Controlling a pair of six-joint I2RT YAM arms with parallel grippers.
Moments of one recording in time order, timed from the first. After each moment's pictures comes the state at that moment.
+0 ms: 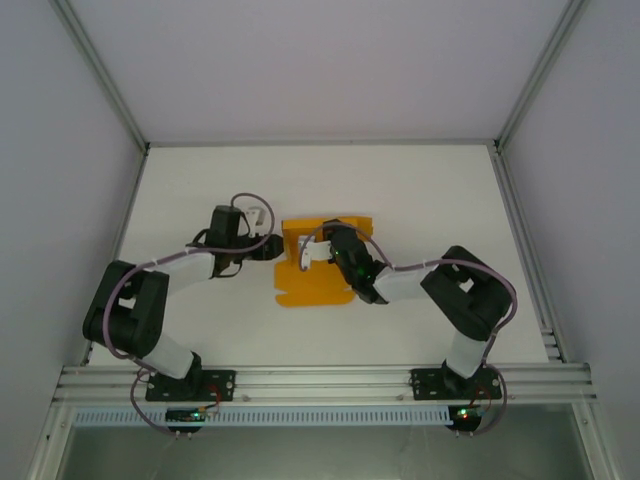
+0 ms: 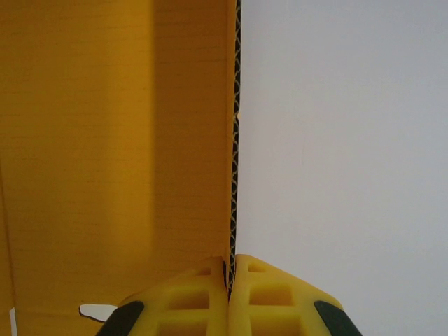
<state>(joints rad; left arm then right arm) -0.33 1.53 0.69 0.09 0.38 -0.32 0.83 1.75 0.75 0.72 0.48 -1.38</state>
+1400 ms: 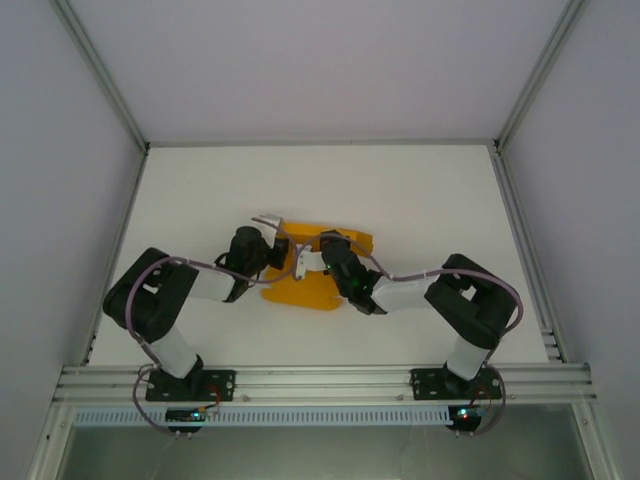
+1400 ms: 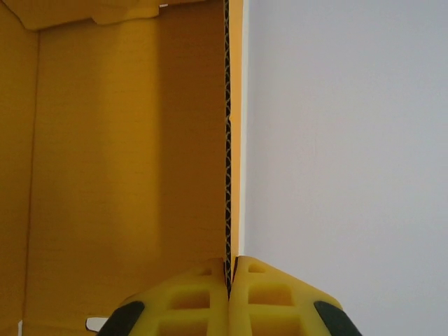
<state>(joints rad) -0.52 1.67 0.53 0.68 0.04 -0.20 0.93 1.71 0.73 0.61 0.59 -1.25</state>
